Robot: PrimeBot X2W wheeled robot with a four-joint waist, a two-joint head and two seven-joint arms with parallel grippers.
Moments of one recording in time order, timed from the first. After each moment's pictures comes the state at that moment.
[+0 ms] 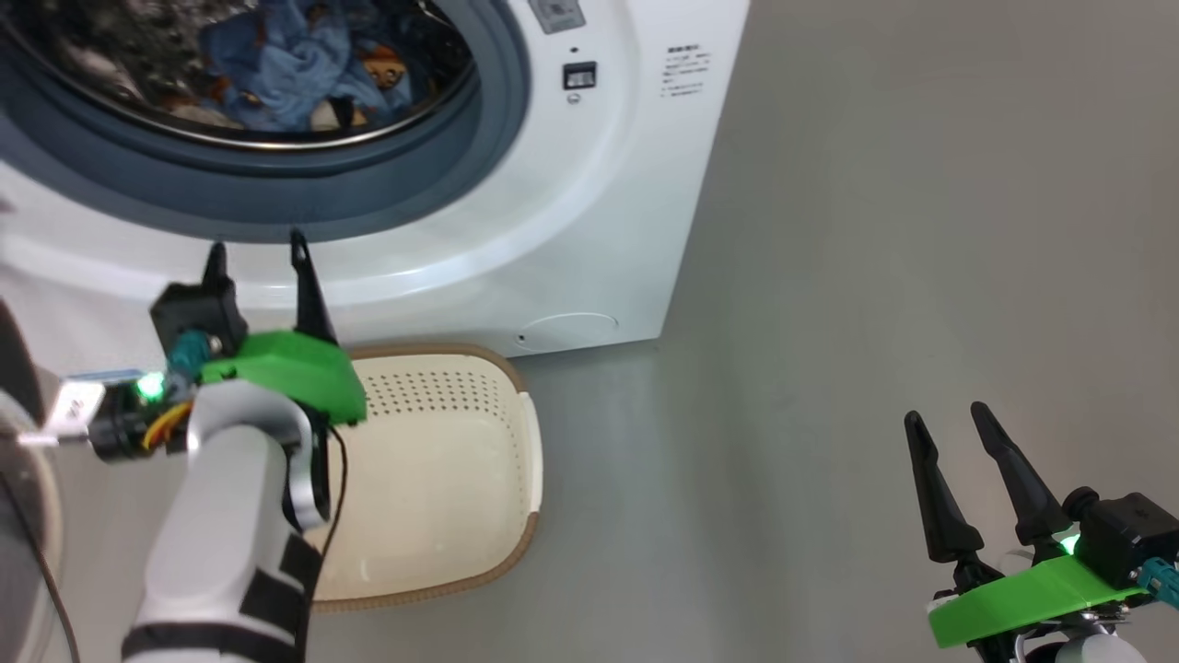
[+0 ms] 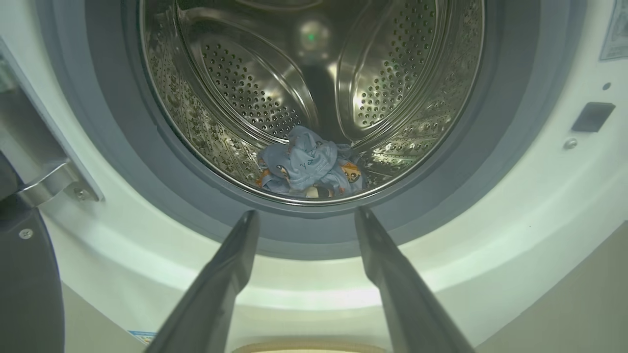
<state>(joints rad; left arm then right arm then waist) -0.69 0.04 -0.14 0.72 -0.24 0.20 -0.26 -0.05 -0.15 0.02 0.09 0.34 0.13 -0.25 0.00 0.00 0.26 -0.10</state>
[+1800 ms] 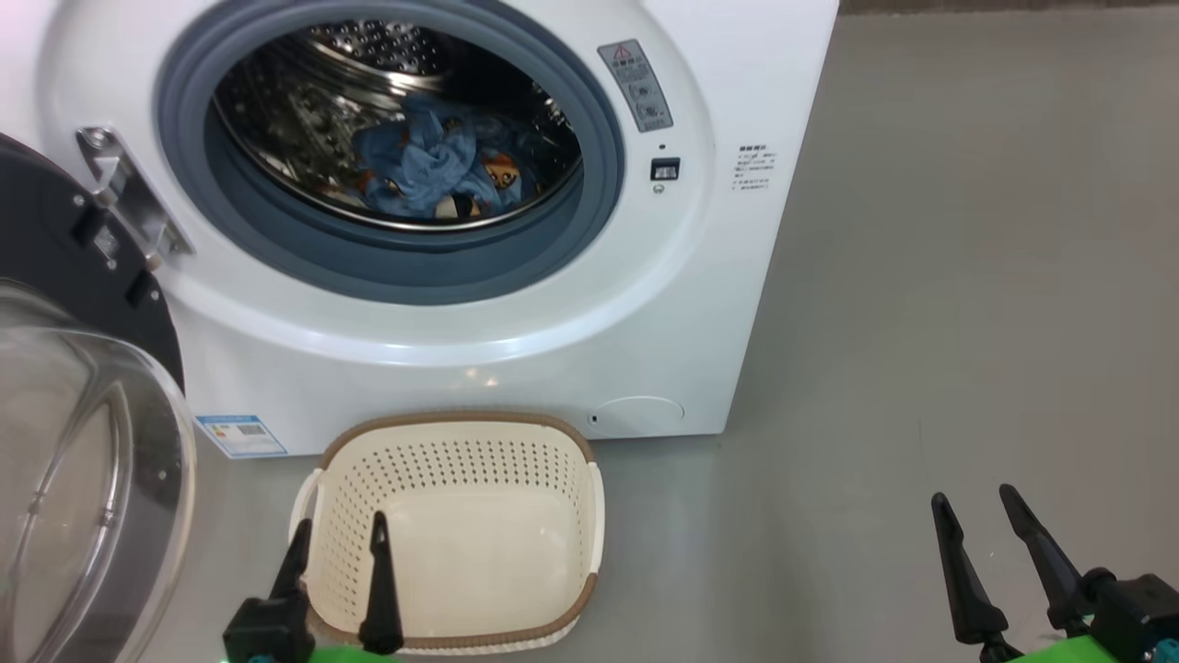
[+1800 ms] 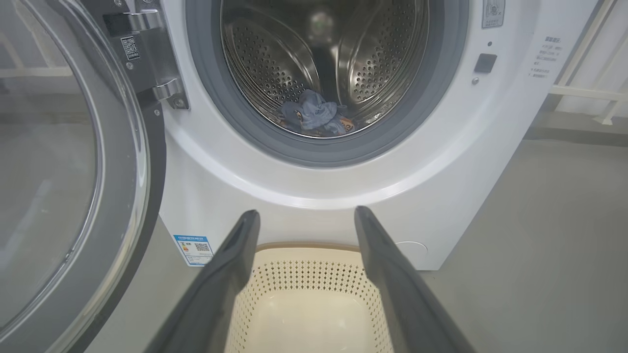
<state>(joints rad) -0.01 0.04 -0.21 0.19 -0.23 0.20 -0.26 0.09 -0.14 -0.04 0.06 0.26 0.13 -0.25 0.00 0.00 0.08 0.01</state>
